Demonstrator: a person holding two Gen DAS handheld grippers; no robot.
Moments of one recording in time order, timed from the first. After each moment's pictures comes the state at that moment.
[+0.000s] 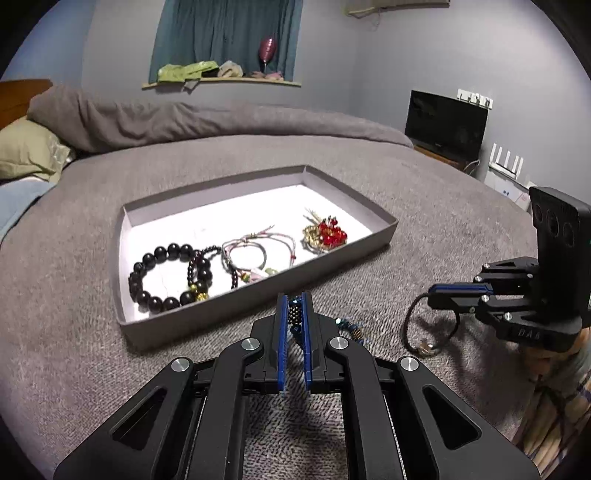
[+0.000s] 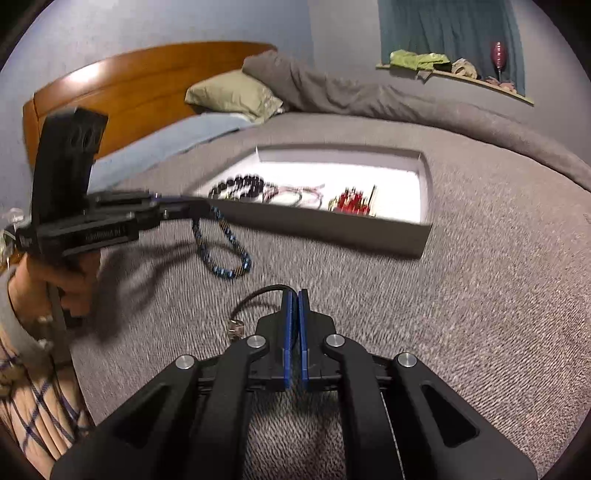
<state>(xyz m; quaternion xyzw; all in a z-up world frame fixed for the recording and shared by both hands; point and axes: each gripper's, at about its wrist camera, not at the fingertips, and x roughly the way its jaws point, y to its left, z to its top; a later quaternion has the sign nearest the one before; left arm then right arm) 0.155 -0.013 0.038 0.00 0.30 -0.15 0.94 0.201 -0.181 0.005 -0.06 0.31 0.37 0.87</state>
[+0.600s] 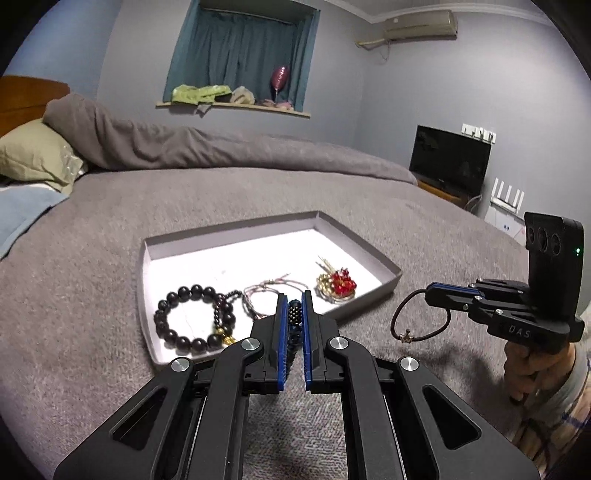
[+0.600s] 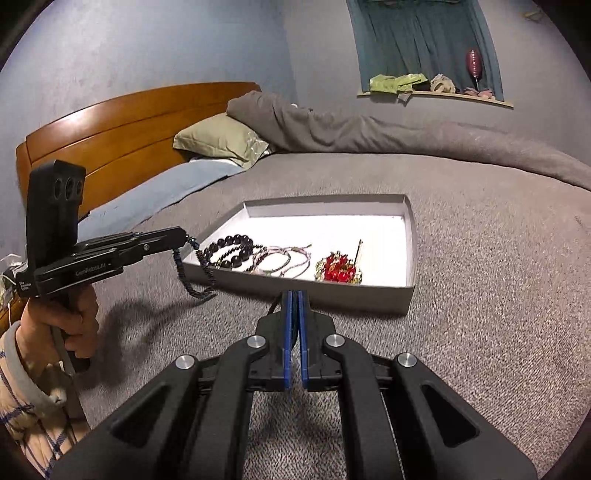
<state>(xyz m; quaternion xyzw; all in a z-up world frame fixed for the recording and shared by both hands) 0.154 0.011 0.069 -0.04 0.25 -0.14 0.96 0.224 -0.180 0.033 0.00 0.26 0.35 0.90</state>
